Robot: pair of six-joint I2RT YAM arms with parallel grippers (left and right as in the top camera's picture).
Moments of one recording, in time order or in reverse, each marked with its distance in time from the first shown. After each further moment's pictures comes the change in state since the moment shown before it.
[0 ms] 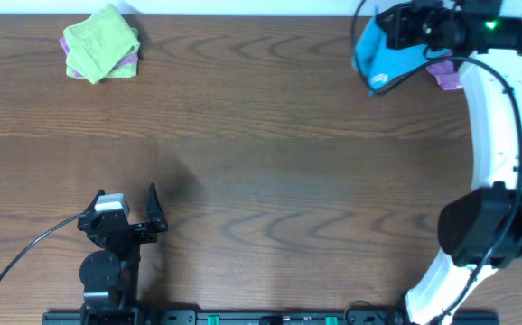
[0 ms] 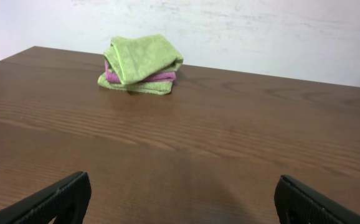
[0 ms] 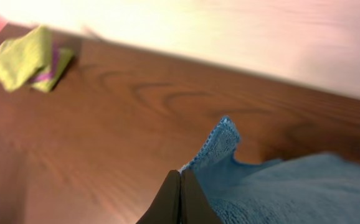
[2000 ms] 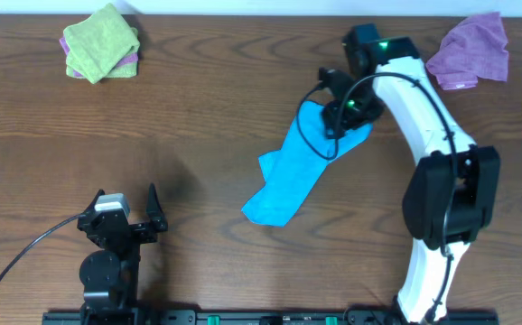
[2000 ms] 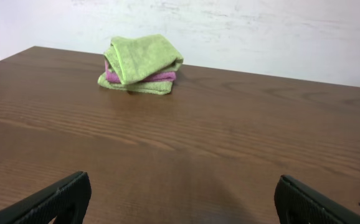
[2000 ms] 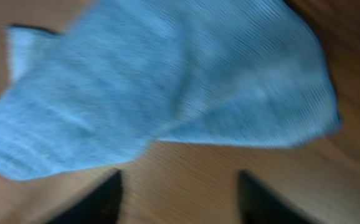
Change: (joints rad) left arm 0.000 0.000 0.000 0.000 0.000 0.000; right arm 0.201 0.154 -0.177 -0.460 0.389 -0.184
